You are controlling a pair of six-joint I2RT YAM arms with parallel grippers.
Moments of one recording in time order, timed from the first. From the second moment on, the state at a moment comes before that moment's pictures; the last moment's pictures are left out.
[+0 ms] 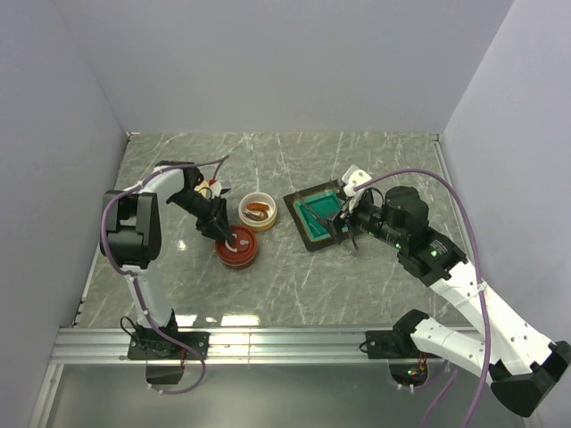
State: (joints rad) left arm -0.08 1.95 1.36 -1.15 0.80 0.05; right arm 0.63 0.87 0.95 -0.34 -0.21 -0.22
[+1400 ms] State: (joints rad) left arm -0.65 1.76 1.52 -0.93 0.10 0.18; right arm 0.44 0.76 0.98 -0.39 -0.21 -0.08
